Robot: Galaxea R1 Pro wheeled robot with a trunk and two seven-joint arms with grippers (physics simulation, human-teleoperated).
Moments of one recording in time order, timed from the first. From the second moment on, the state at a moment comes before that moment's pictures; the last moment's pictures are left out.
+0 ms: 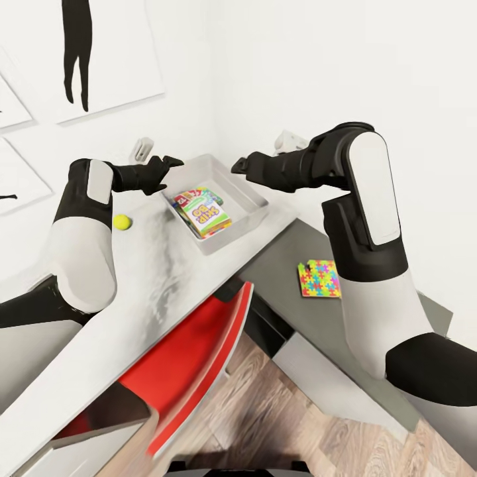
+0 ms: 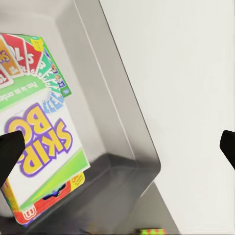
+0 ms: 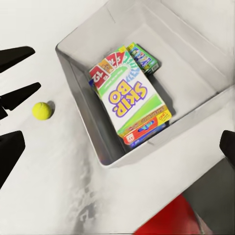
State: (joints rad) left arm -1.57 -0.08 0.58 -0.70 0.16 0.94 -0.21; right arm -1.35 0.12 0.33 -1.57 -1.55 1.03 -1.23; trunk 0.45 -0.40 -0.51
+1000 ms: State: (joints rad) left arm -1.56 -0.08 0.58 -0.70 0.16 0.94 -0.21; right arm -1.35 0.12 0.31 -1.56 -1.55 1.03 -1.23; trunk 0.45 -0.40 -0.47
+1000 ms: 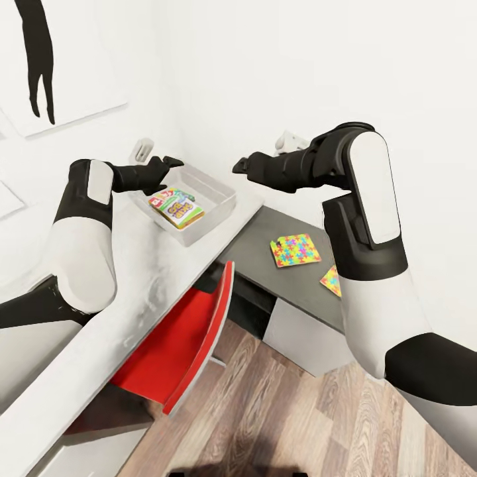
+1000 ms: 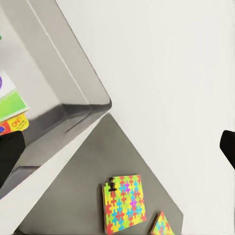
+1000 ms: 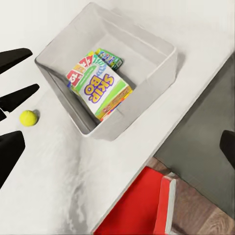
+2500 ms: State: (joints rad) left arm -1.56 -0.08 0.56 -0.70 0.16 0.94 -0.21; right arm -1.34 0.11 0.28 -1.50 -1.55 1.04 -1.22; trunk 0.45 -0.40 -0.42
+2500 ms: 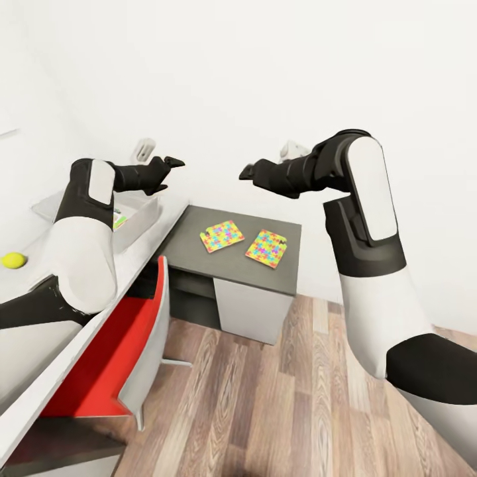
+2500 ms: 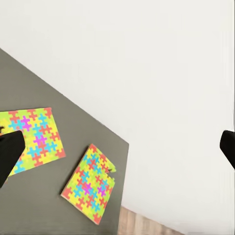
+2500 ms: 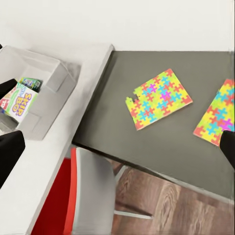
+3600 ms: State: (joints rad) left arm -1.56 -0.08 0.52 -0.70 0.15 0.94 -0.21; right arm -1.34 0.12 0.28 -1.45 -1.55 1.04 -1.22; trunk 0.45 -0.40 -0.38
